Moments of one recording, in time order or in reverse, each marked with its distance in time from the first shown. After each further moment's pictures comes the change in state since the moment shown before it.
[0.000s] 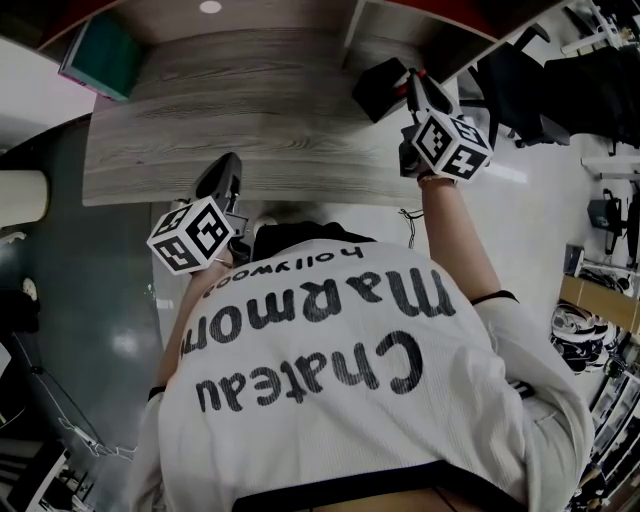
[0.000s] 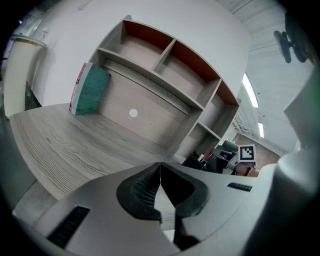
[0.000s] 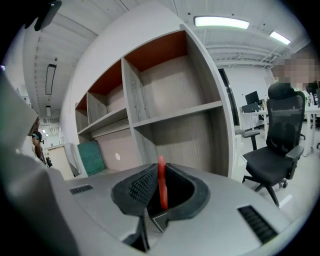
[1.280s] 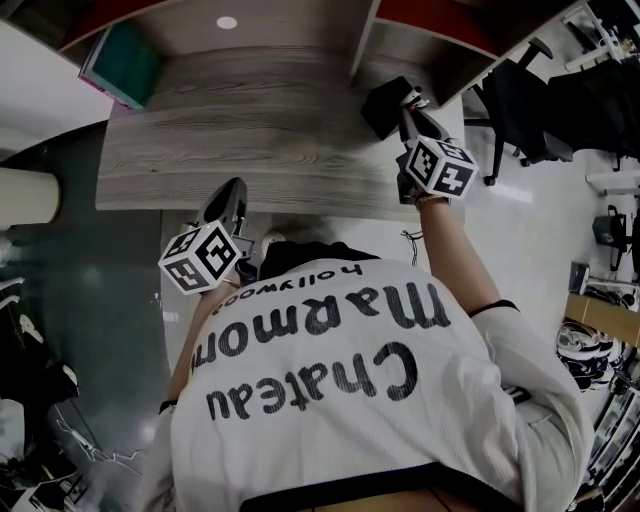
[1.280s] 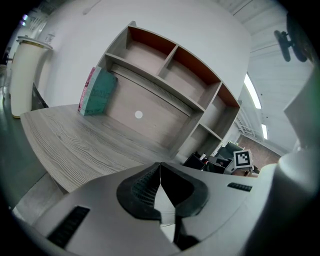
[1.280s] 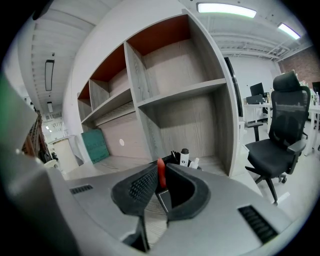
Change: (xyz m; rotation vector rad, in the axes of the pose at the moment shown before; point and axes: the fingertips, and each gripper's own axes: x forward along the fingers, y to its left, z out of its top) left arm -0.022 0.011 -0.013 -0.020 -0.024 0.039; right arm 0.004 0.007 -0.053 -0.011 0.135 0.026
